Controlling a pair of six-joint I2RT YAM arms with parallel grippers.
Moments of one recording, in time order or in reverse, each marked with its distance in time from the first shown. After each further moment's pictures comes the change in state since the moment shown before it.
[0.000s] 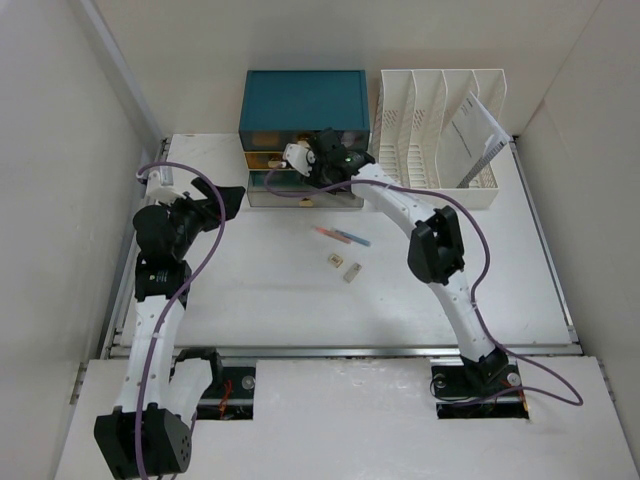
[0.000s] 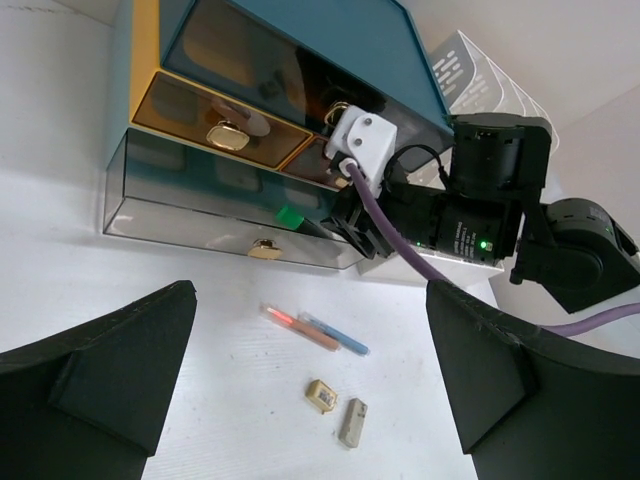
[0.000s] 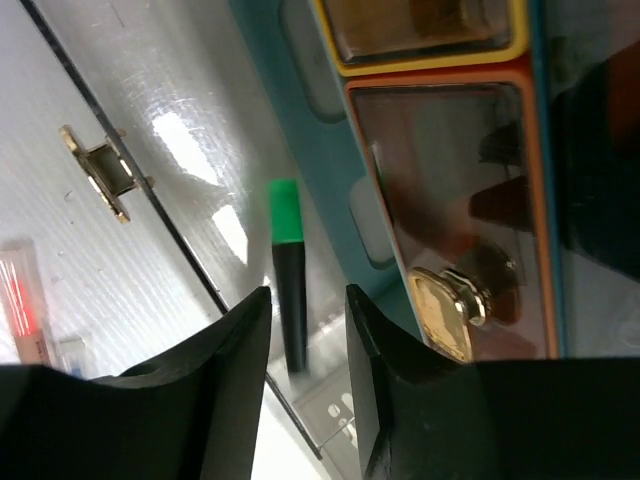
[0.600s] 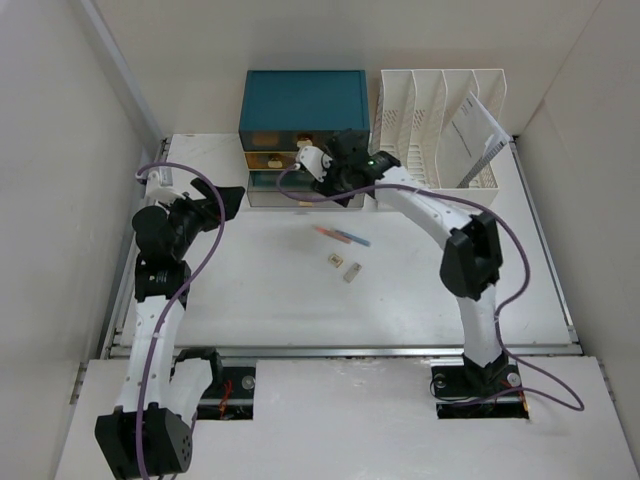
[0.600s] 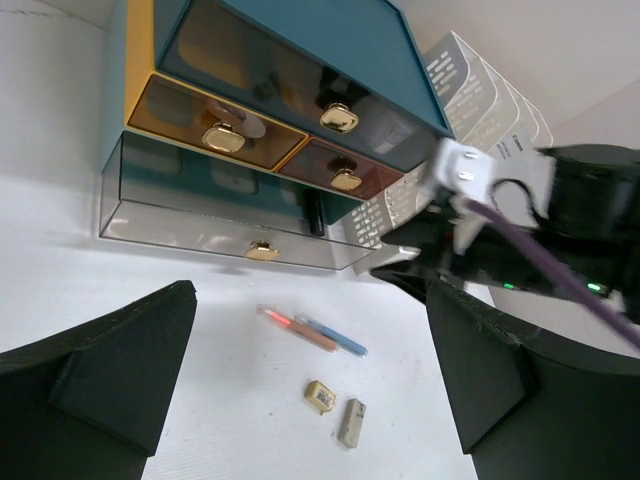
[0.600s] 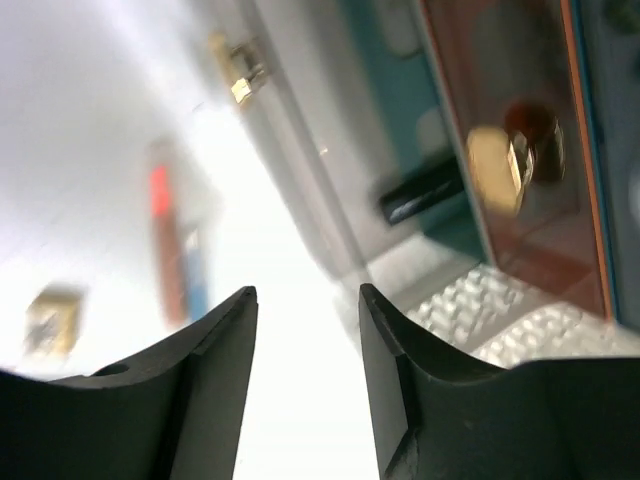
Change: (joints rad) left arm 0.008 -0.001 -0.006 0.013 0.013 -0.002; right arm -0.001 -0.270 -0.304 0.015 -0.119 0.093
